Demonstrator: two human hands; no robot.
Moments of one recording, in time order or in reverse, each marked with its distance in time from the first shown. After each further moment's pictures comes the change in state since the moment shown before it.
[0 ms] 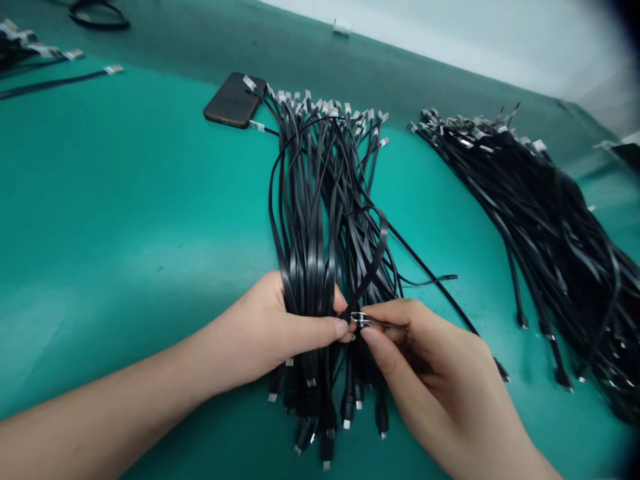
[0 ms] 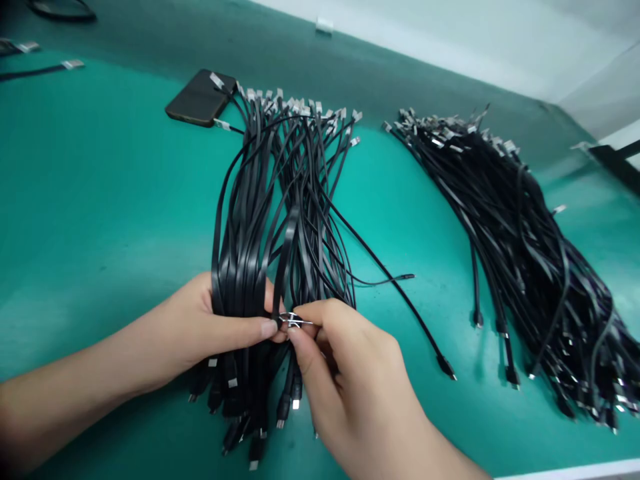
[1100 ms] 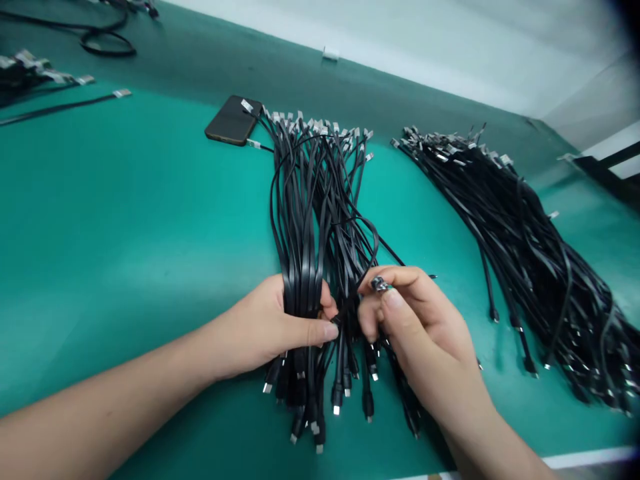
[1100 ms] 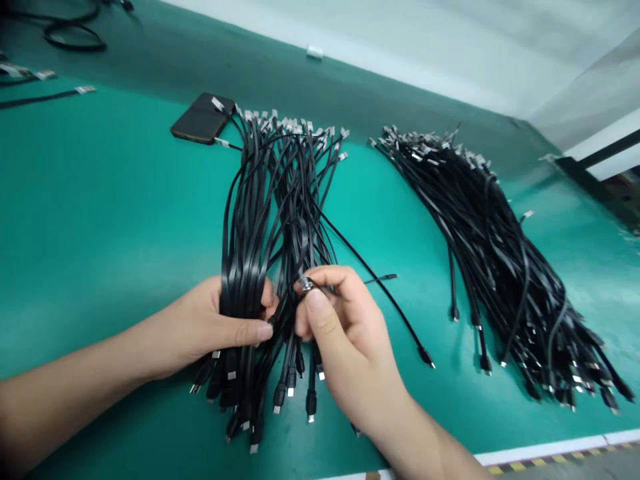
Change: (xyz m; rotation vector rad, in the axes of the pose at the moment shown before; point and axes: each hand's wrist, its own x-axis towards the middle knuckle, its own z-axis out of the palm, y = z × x) left_hand -0.002 0.006 -0.003 0.044 -0.084 0.034; right_hand 0.014 -0.002 0.002 0.583 0.167 0.134
